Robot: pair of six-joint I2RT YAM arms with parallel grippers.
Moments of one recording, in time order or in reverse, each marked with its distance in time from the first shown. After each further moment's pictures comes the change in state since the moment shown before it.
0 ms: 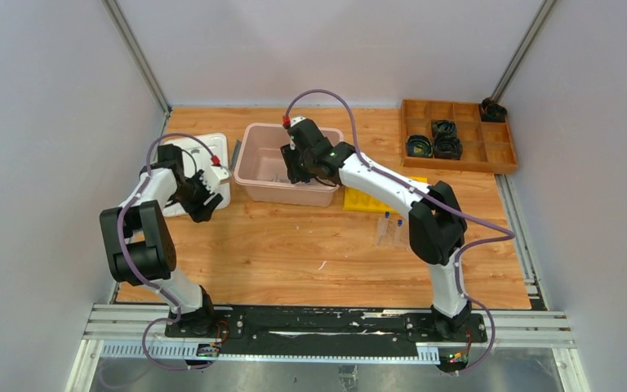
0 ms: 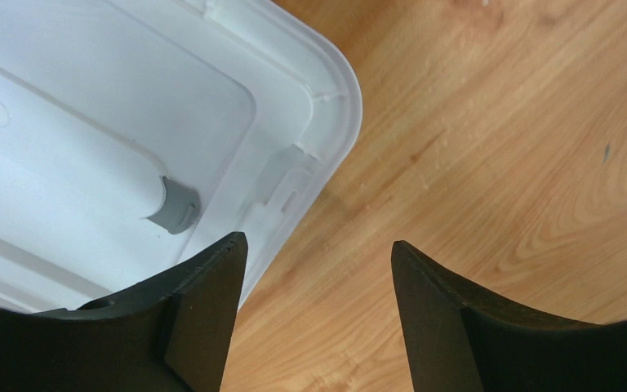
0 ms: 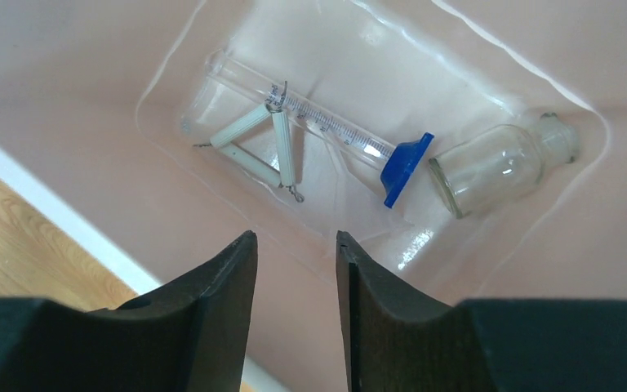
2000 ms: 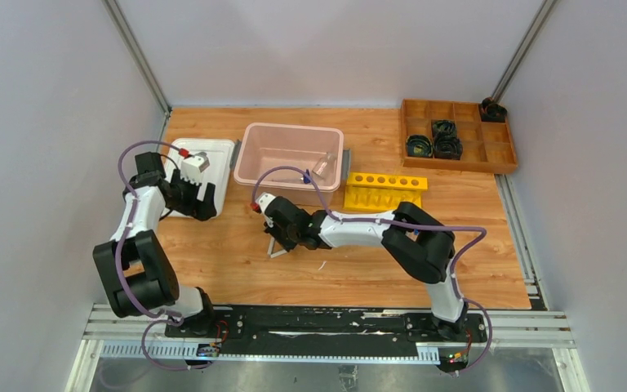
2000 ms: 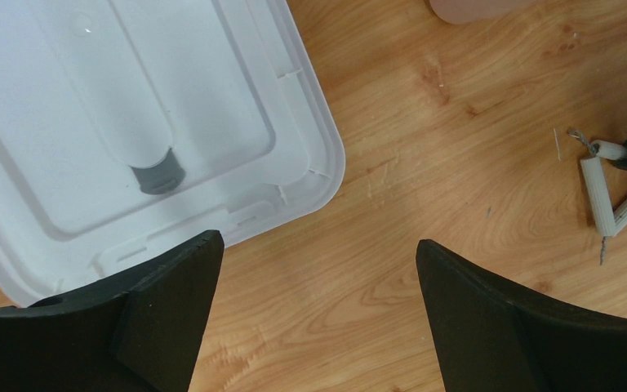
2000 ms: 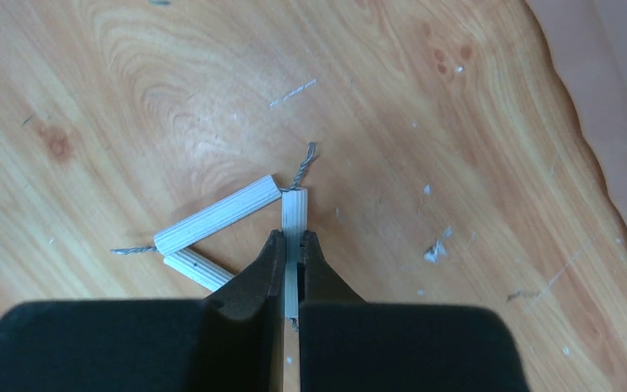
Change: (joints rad) left arm 0.112 -0.216 -0.121 0.095 0.176 -0.422; right arm 0.293 -0.024 -0.476 0.377 0.014 -0.178
